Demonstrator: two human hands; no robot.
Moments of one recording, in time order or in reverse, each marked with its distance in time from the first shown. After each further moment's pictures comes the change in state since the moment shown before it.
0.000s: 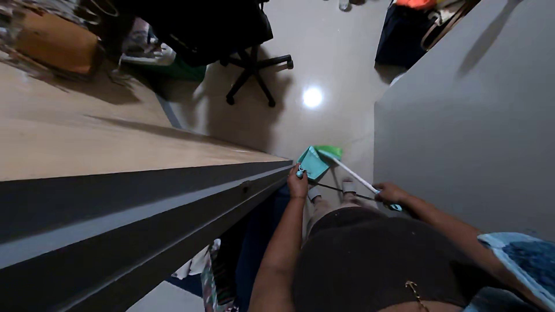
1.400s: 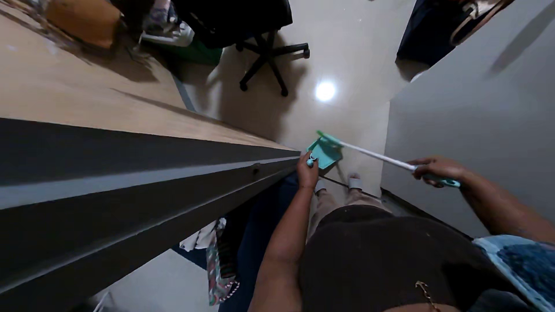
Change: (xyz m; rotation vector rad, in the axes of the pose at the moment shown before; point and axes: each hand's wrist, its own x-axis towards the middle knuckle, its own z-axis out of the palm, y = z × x) left_hand -0.008 0.014 -0.004 -0.063 0.019 0.013; right_hand -0.049 -0.019 -0.097 0.105 0.089 -0.069
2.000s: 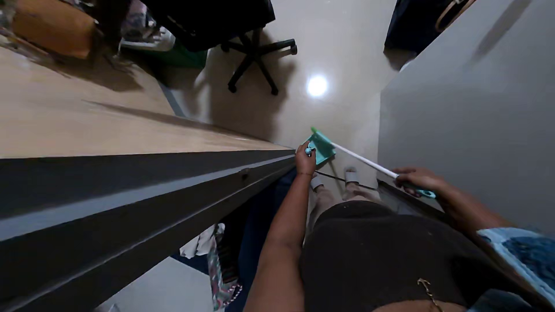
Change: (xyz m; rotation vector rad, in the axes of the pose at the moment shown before) left_hand 0.033 0.014 0.022 0.136 -0.118 0.005; right_hand -0.009 0.026 0.050 0.139 -0.030 0.045
